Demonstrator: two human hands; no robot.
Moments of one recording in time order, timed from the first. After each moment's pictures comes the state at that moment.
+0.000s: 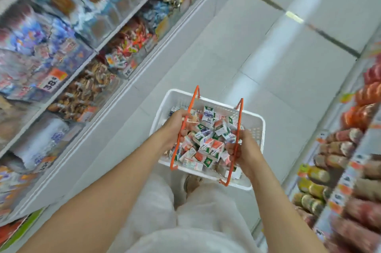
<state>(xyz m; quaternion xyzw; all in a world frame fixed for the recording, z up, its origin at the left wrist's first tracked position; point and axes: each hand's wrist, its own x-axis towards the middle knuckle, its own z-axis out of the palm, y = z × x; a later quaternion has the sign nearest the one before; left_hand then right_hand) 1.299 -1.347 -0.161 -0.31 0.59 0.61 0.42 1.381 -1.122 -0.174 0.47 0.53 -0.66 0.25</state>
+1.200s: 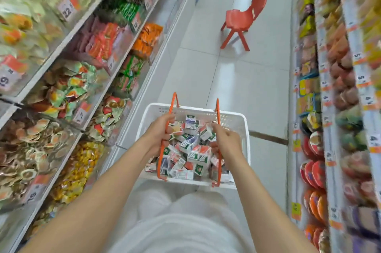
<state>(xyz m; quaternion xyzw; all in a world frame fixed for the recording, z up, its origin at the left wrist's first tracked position) 0.426 -0.714 -0.057 -0.16 0.67 0.58 0.43 0.553 -0.537 -0.050 0.48 0.59 -0.65 0.05</state>
